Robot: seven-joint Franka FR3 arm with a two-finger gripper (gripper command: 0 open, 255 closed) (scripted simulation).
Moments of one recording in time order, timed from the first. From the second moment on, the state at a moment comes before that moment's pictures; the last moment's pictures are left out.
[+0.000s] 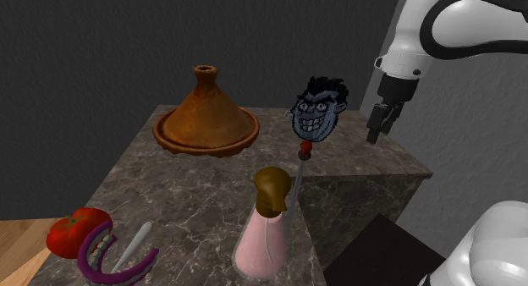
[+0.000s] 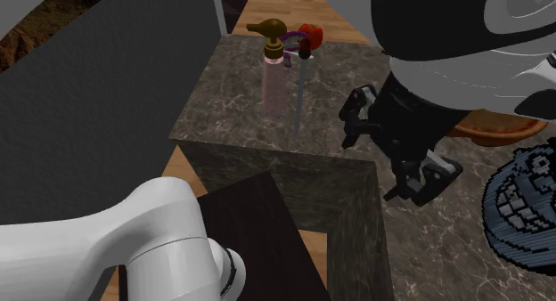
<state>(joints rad) 0.00 -0.75 -0.06 -2.38 -0.02 1.58 -0.10</state>
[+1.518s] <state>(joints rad) 0.17 -0.59 0.33 -2.10 0.13 1.71 0.18</state>
